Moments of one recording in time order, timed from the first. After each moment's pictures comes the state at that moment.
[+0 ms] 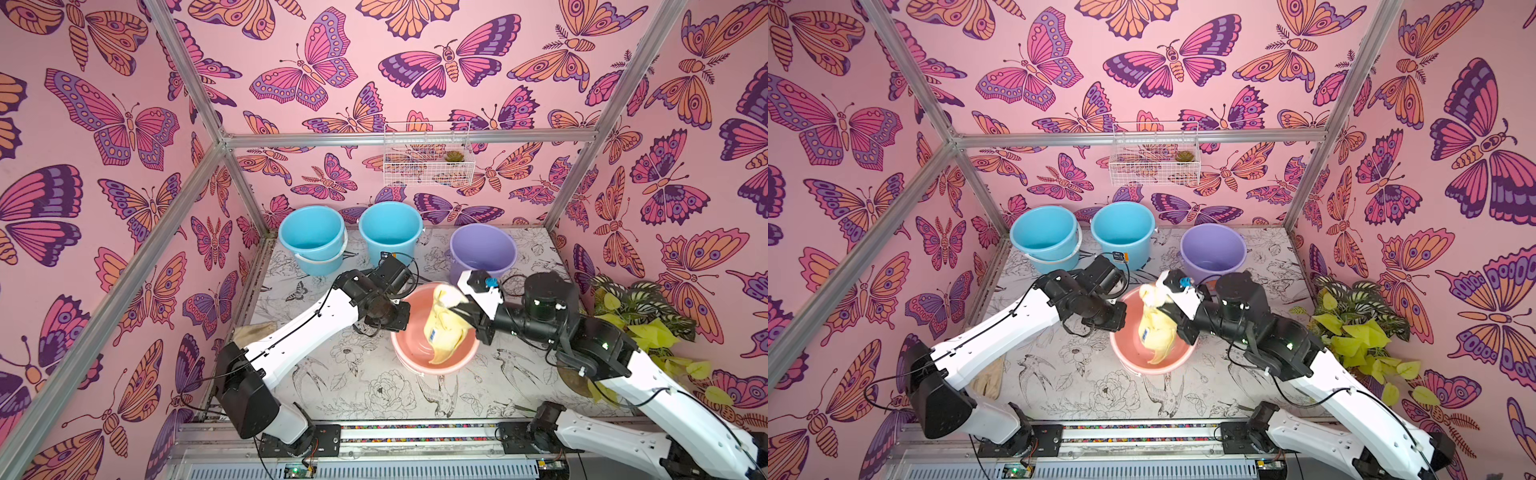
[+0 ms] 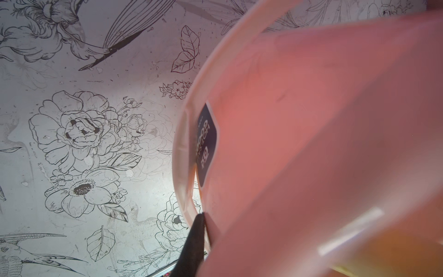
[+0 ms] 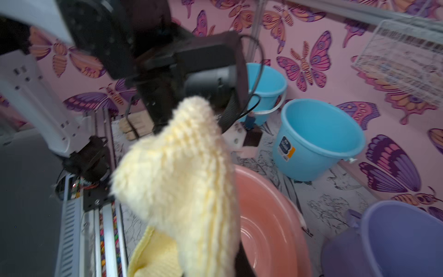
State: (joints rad) left arm -0.77 1.51 1.42 -1.09 0.13 -0.51; right arm 0.83 0.97 1.26 -0.58 -0.10 -0.09
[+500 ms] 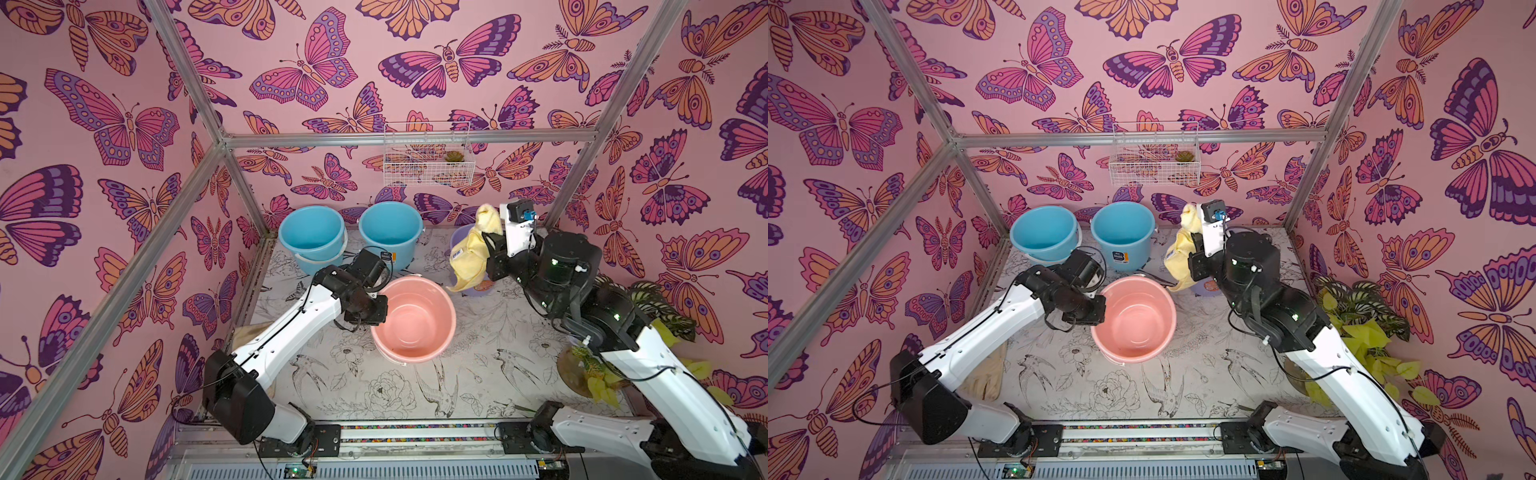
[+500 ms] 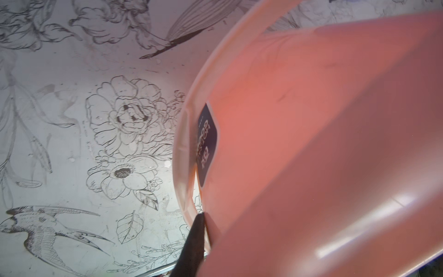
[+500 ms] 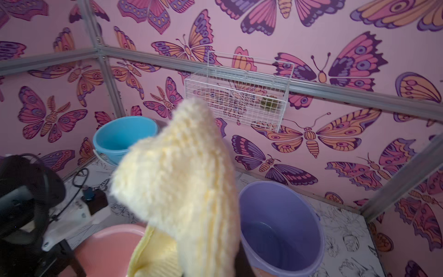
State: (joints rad) left arm -0.55 1.44 1.35 -1.14 0.14 -0.47; right arm 0.70 1.12 1.50 -0.58 0.38 0.06
